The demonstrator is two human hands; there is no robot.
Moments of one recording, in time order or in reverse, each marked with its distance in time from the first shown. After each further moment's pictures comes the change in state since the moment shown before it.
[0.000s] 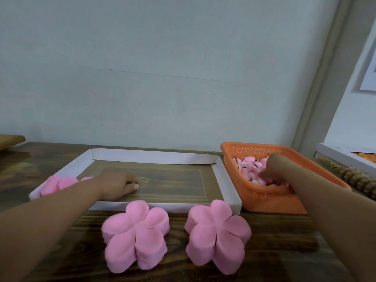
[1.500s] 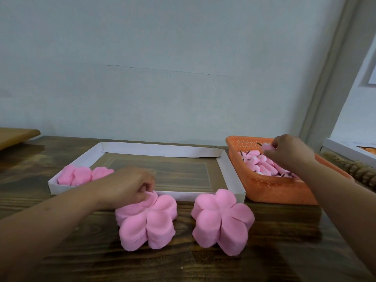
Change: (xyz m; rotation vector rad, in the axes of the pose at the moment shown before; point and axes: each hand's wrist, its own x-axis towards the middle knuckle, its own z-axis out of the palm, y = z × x) left_hand -0.084 0.061 -0.033 -0.074 0.133 0.268; right_hand -0.064 -0.006 -0.024 0.229 0.491 -0.129
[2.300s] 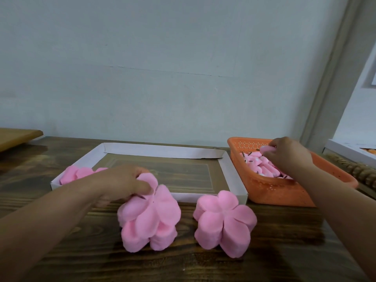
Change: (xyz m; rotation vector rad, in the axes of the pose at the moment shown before) left_hand -0.010 0.014 -0.017 -0.788 -0.011 -0.453; right_hand -0.009 -0.012 0.000 0.074 0.022 -0.005
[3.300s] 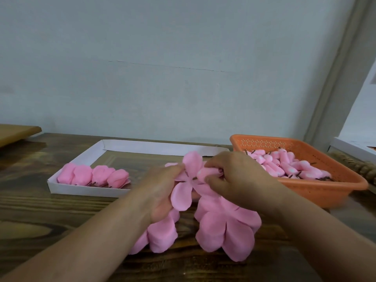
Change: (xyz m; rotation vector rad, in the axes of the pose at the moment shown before) left_hand 0.007 0.047 0.071 -1.066 0.063 -0.071; right_hand -0.096 -0.111 -0.026 0.253 -0.246 -0.595
